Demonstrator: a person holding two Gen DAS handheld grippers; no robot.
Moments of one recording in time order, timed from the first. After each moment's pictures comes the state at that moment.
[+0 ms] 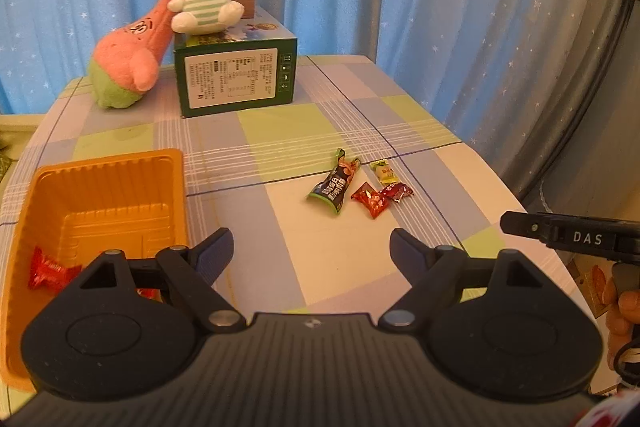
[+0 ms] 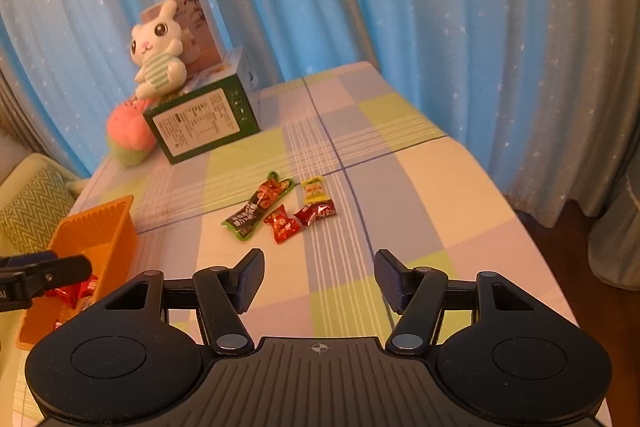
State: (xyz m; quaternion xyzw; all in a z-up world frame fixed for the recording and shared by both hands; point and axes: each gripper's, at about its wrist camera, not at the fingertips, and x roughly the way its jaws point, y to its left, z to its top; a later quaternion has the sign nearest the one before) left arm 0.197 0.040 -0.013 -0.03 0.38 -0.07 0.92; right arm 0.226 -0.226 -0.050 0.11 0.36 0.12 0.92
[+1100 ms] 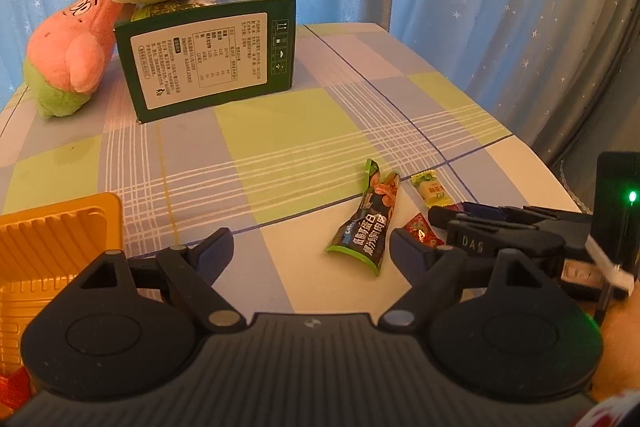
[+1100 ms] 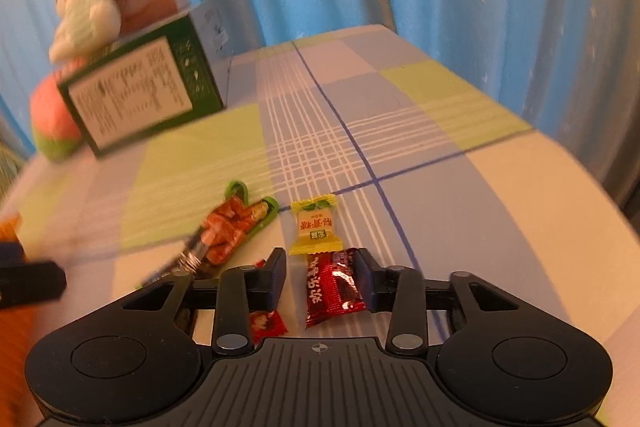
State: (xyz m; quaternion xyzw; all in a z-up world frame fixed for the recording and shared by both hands) left arm 0.332 0.036 -0.085 -0.01 0.41 -0.09 0.91; right arm 0.381 -0.155 -0.155 0.05 0.37 0.09 0.92
